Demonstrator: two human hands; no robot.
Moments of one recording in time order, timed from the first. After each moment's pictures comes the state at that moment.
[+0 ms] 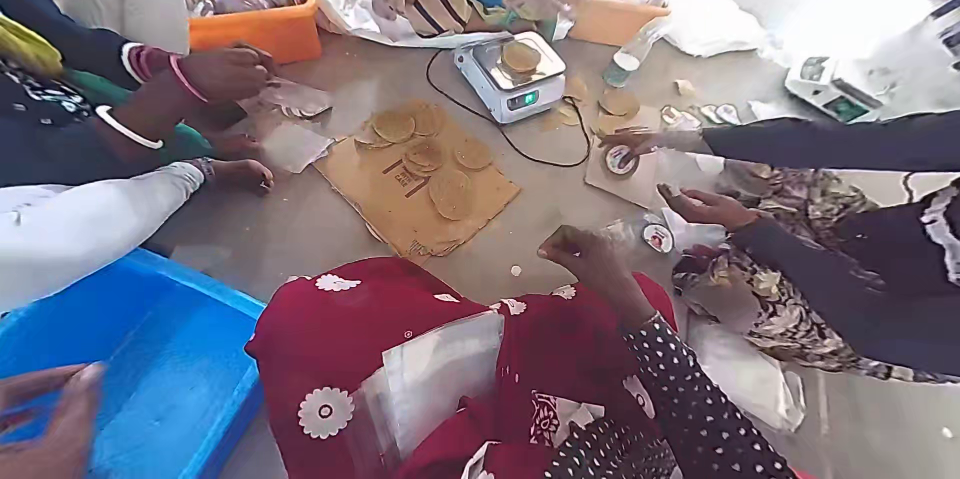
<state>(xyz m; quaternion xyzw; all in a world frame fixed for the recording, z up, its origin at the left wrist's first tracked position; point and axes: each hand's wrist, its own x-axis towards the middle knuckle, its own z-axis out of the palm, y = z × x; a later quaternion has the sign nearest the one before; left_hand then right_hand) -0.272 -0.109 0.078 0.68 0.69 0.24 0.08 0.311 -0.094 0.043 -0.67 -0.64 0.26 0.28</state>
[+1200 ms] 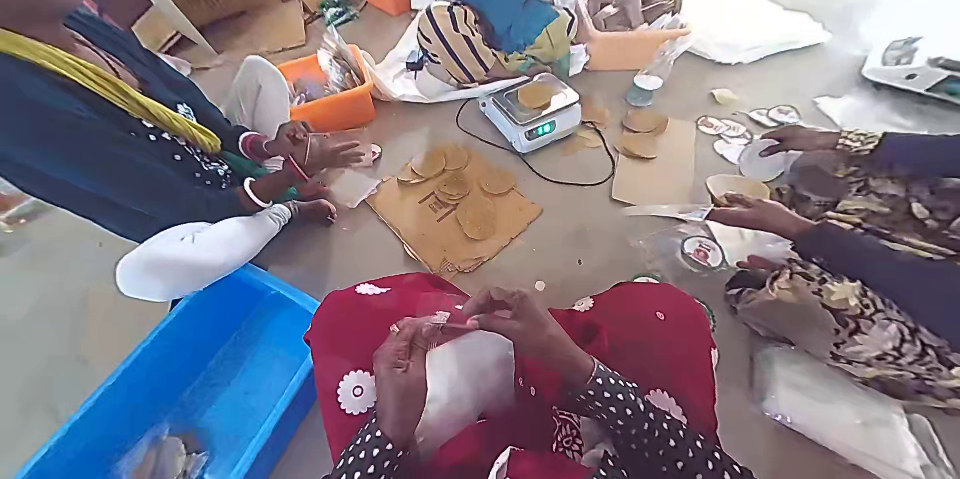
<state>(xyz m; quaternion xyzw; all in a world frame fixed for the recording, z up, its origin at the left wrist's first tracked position) -0.022 -0.156 0.038 0.65 0.48 0.48 0.34 0.193 -0.135 0.046 -0.41 -0.61 0.51 0.45</state>
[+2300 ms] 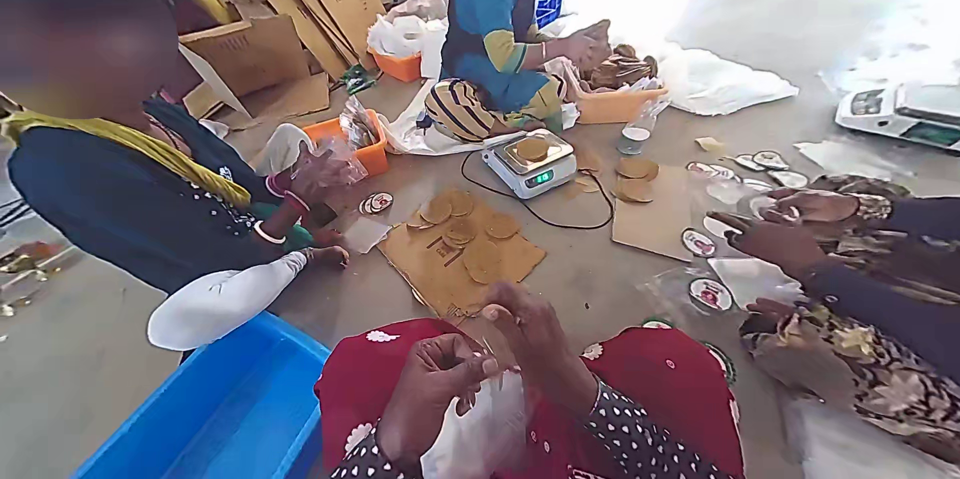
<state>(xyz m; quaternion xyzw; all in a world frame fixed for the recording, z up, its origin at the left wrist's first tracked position) 0.006 -0.123 0.127 0.45 0.37 0.39 0.71 0.192 -0.111 0.104 -0.51 -0.69 0.18 0.48</state>
